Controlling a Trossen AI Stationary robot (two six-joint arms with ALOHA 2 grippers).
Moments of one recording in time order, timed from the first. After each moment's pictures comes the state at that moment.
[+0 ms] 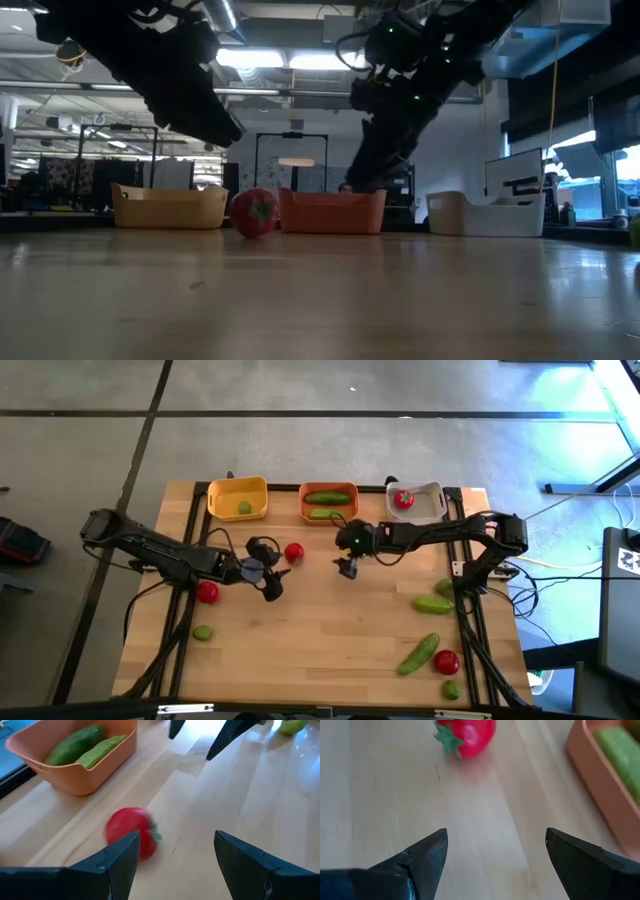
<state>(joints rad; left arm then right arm) -0.17 1.22 0.58 -0.07 -0.57 -0.44 -0.16 1.67 1.02 -0.17 0.04 0.07</state>
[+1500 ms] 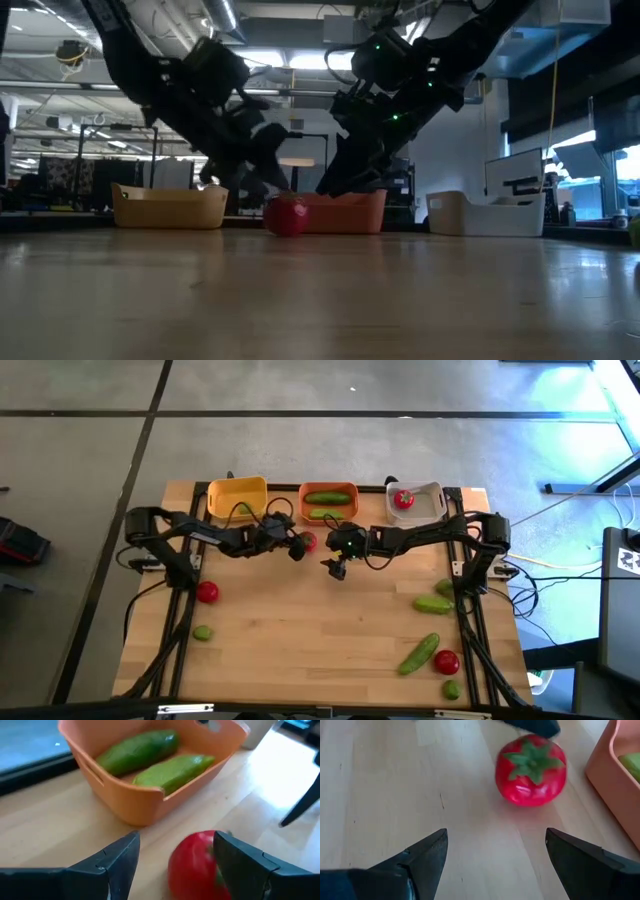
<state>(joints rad) 0.28 1.61 0.58 0.46 -0.41 -0.41 -0.16 1.80 1.02 0.06 0.02 0.08</state>
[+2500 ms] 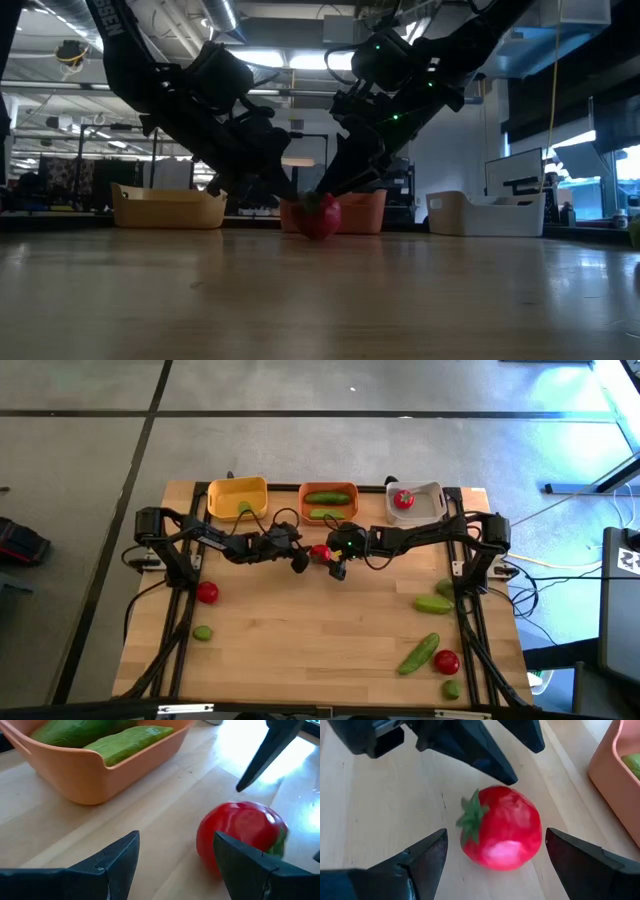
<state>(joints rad) 0.20 1.69 0.58 0.52 -0.34 -0.42 -0.16 1.80 1.02 0.06 0.01 0.08</state>
